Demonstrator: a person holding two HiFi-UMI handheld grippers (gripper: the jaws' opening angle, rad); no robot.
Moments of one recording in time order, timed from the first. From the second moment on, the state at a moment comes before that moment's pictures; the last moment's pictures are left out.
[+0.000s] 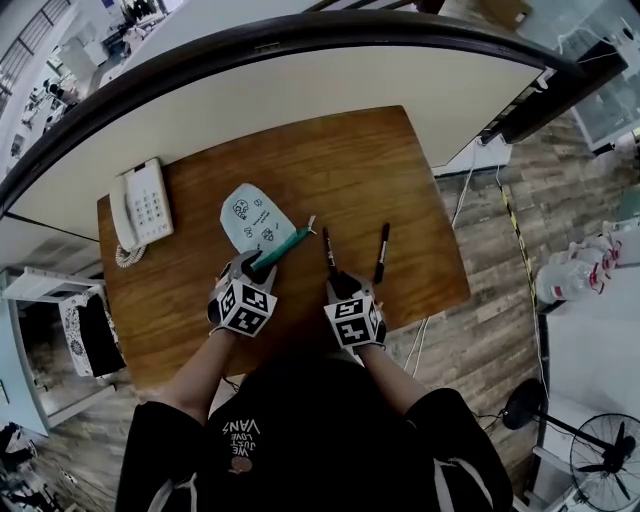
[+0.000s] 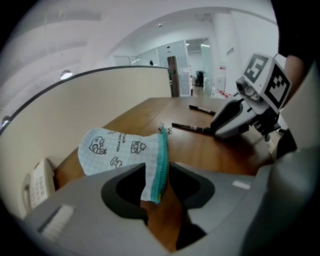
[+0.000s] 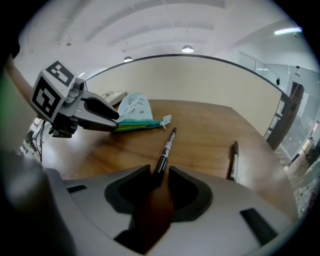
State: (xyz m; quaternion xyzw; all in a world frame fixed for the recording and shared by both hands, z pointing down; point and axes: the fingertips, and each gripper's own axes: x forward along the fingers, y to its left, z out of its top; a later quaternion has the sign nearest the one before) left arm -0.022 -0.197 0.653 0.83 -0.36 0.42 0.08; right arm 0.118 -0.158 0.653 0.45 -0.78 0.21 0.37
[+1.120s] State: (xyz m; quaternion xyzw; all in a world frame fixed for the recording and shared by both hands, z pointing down) left arm 0.005 -0.215 0.582 0.88 -0.37 0.28 0.08; right arm 0.088 -0.138 0.602 0.42 -0.83 0.22 0.30
